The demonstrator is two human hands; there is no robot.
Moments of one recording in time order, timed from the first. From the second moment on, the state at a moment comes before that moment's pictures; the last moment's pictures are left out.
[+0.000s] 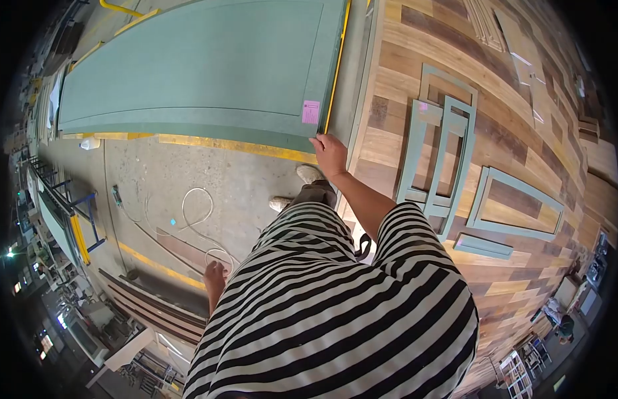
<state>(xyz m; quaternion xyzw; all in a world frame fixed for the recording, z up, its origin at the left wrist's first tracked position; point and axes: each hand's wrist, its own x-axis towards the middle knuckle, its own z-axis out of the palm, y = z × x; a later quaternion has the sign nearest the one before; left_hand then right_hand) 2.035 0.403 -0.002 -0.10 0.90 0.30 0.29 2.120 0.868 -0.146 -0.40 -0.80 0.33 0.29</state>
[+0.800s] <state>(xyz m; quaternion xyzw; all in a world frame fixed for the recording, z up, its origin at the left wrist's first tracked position) 2.045 0.414 -0.014 0.05 0.92 0.26 0.30 2.117 0.872 -0.146 -0.38 -0.82 0.31 0.29</state>
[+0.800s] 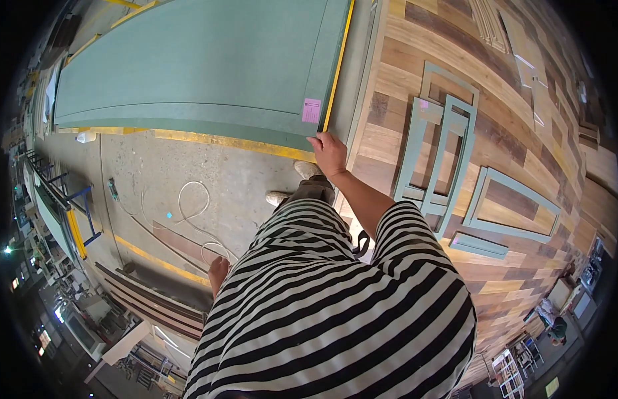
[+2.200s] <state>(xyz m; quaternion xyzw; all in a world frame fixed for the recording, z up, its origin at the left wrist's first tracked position) 2.055 0.418 -0.013 -0.07 0.89 0.32 0.32 2.103 0.853 -0.157 -0.48 -0.75 0.36 0.29</state>
